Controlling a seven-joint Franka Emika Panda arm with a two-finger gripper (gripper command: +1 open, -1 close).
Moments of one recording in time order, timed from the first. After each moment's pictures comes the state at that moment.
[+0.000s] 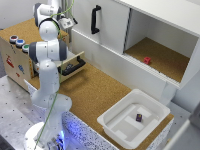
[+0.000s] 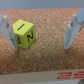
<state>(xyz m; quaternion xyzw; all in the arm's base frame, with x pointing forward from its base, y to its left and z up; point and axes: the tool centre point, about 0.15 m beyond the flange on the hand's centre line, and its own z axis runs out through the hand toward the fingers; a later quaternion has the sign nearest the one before) 0.389 0.453 0.432 -0.72 -0.69 -0.04 0.08</state>
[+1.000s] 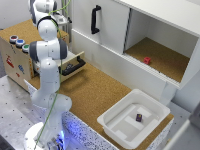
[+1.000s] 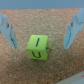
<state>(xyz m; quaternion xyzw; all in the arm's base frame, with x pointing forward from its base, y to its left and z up) 0.367 0.471 0.450 -0.83 -0.56 -0.02 0.07</state>
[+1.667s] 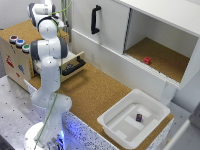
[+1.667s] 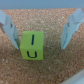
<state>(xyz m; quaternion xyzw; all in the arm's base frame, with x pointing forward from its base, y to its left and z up) 0.369 0.481 0.432 -0.86 -0.51 -0.04 0.00</state>
